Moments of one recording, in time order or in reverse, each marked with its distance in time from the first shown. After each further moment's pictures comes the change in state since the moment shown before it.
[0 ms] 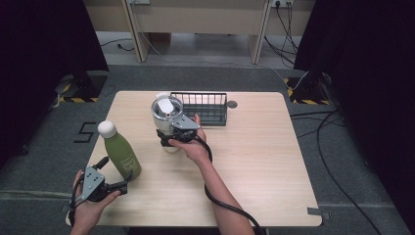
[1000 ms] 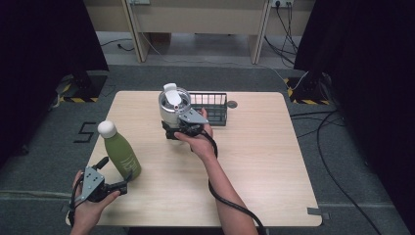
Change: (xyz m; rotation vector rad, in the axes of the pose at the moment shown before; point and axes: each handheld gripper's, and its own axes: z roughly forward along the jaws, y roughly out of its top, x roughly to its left) left arm 0.000 0.000 -0.001 -0.002 -0.001 -0.005; right arm -0.016 0.024 -0.019 -0.054 -0.043 0.022
